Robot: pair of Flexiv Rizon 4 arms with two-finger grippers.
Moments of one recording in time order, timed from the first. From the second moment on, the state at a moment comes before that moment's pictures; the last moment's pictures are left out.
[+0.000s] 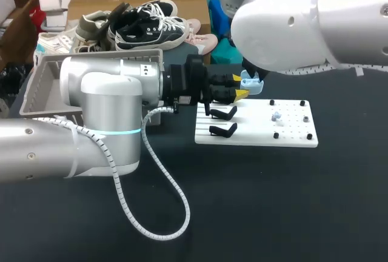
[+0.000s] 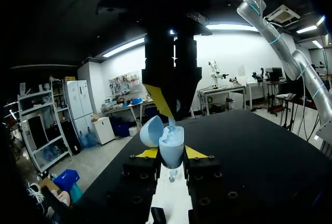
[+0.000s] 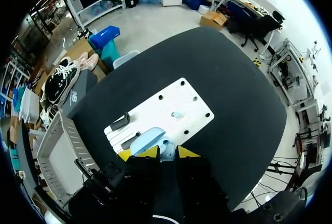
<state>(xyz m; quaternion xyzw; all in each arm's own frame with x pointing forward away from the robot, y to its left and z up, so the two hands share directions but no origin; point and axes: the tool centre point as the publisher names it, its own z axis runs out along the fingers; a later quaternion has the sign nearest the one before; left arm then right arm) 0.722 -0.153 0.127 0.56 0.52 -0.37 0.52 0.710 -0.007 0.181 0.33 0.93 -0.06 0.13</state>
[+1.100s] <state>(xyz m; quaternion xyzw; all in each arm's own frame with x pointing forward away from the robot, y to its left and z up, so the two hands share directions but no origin) 0.722 -0.153 0.127 0.56 0.52 -0.37 0.52 0.710 -0.006 0.171 0.33 0.93 -0.06 0.12</state>
